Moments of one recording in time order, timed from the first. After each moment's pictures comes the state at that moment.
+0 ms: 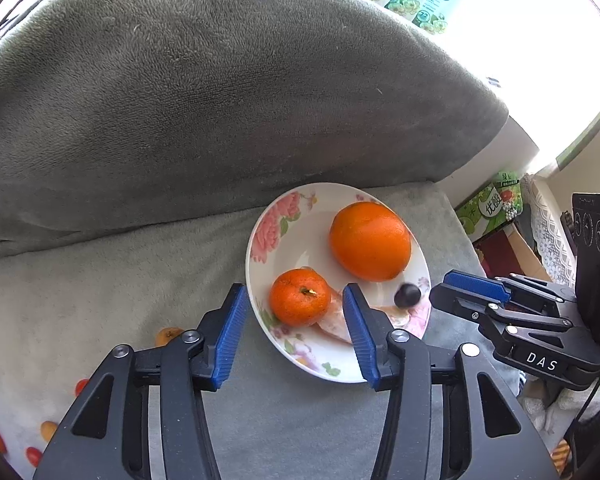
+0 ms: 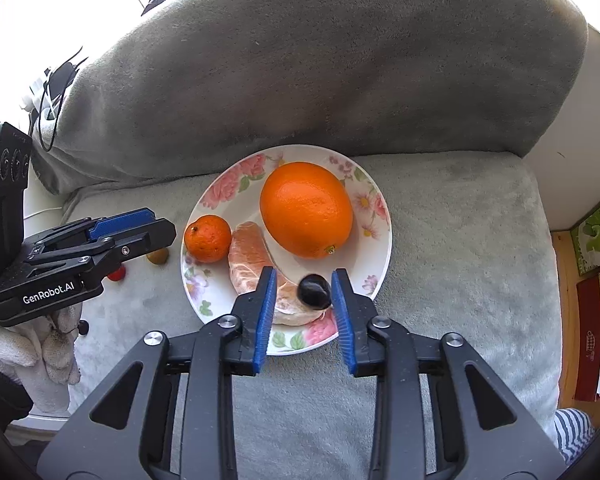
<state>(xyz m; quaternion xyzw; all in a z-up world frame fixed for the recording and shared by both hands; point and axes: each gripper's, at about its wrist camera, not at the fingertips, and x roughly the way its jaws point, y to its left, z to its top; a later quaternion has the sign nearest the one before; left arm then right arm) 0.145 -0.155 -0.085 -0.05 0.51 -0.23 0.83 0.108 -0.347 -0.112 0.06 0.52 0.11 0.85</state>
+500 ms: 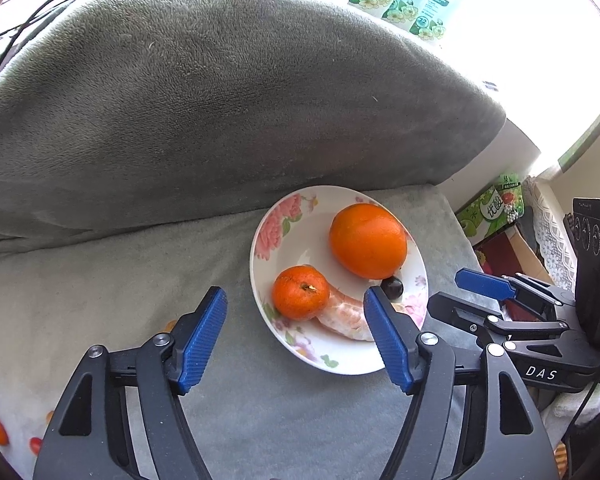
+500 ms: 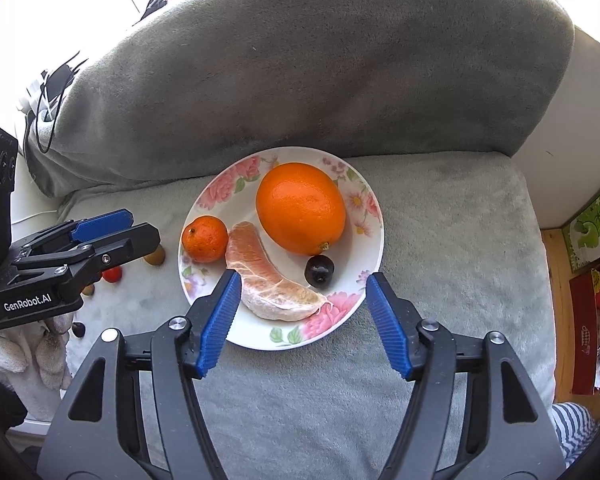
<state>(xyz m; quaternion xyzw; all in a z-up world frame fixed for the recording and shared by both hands) 0.138 -0.152 -0.078 -0.04 0.50 -0.23 0.84 0.099 -0.348 -0.106 0.06 0.51 0.09 0.85</state>
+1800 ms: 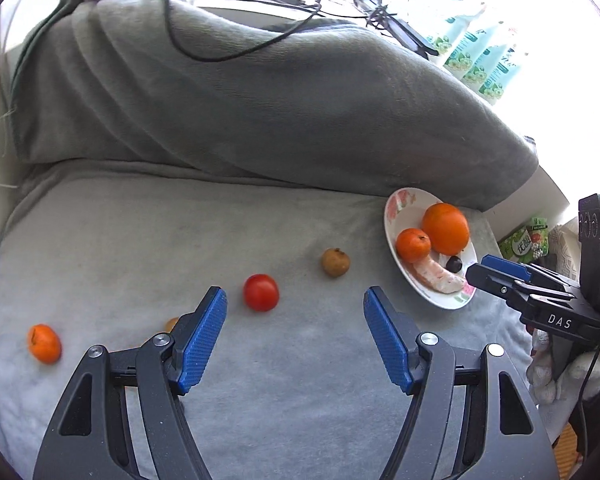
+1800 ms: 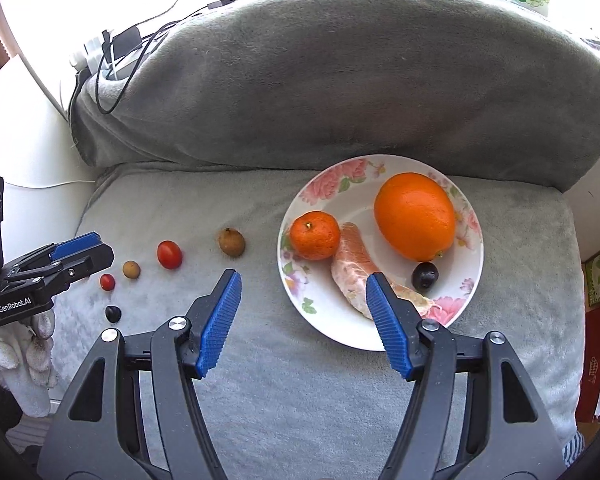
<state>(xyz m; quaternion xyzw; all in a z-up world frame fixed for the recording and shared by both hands) 0.068 -0.013 -0.070 -0.11 0.48 -0.11 0.86 0.087 -0.262 -0.093 0.02 0.50 0.17 0.85</state>
